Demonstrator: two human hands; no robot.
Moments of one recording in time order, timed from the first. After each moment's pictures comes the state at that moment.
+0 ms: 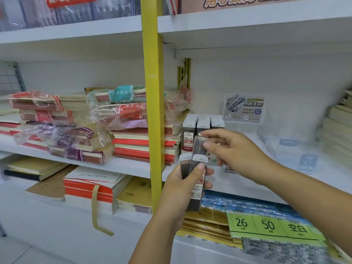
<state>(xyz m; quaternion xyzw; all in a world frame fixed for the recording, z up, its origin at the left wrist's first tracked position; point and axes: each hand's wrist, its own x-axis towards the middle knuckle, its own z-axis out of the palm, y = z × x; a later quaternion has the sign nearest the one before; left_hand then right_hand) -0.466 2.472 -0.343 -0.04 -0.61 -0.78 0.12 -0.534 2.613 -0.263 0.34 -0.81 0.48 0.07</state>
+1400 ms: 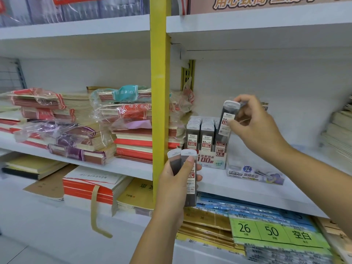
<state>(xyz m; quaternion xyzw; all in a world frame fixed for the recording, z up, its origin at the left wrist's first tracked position) -0.475 2.463 -0.338 0.05 -0.56 -0.80 0.22 -0.580 2.626 -0.232 0.34 -0.78 0.43 0.31</state>
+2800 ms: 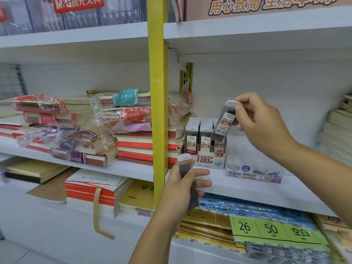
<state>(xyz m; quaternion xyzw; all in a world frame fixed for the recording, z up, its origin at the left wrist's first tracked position) -0.467 2.459 -0.340 -0.01 -0.62 -0.78 0.12 -0.560 2.631 -0.219 0.32 -0.78 0.41 0.34</state>
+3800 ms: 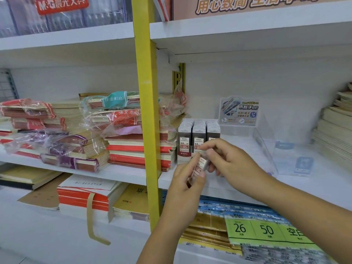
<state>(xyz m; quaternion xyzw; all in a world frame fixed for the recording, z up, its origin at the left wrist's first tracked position) -0.475 2.480 -0.344 -0.07 -0.73 -0.63 0.23 -0.533 2.614 -0.280 0.36 -0.80 0.48 0.09</state>
